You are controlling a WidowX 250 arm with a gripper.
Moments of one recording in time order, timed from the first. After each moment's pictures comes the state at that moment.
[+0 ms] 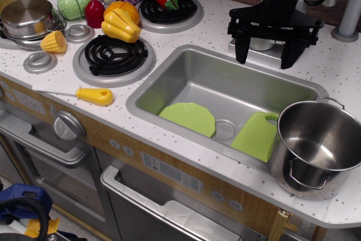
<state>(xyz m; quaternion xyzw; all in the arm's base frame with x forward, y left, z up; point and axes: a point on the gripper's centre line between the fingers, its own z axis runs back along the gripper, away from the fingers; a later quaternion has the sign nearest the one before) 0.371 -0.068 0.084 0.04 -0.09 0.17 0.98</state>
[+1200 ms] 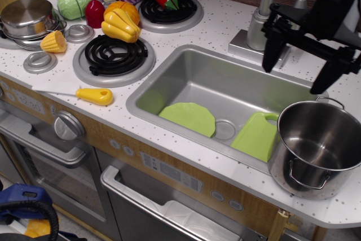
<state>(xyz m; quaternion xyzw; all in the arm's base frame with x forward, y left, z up) 0.328 -0.120 0.106 0.08 -0.01 0.01 1.00</state>
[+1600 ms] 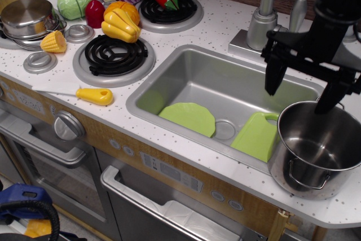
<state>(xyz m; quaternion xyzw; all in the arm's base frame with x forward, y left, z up) 0.317 -0.127 0.084 0.03 -0.04 0.00 1.00</state>
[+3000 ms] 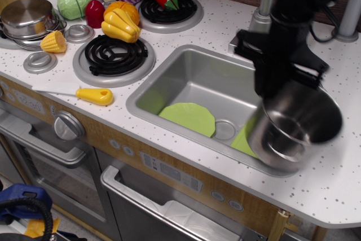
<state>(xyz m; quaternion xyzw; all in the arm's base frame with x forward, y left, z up) 0.340 -0.080 0.076 0.04 -0.06 -0.08 0.99</state>
